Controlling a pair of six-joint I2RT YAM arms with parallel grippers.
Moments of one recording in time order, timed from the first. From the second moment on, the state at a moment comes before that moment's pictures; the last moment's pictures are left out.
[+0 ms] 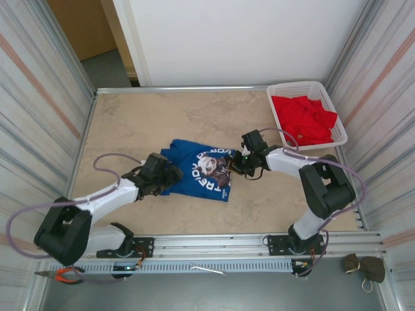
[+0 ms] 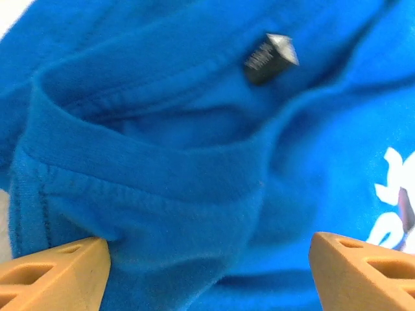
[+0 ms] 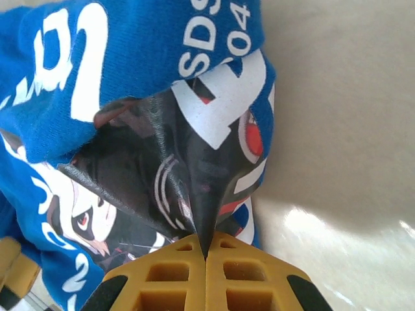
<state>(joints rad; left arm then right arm) -0.53 1.27 0.54 -0.26 -0.01 -1.01 0.48 1.62 0.86 -0.29 -0.37 0.86</state>
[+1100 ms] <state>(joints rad) -0.45 1.28 0.79 -0.43 0.42 -0.60 0.45 1.19 0.68 -0.55 -0.48 0.56</state>
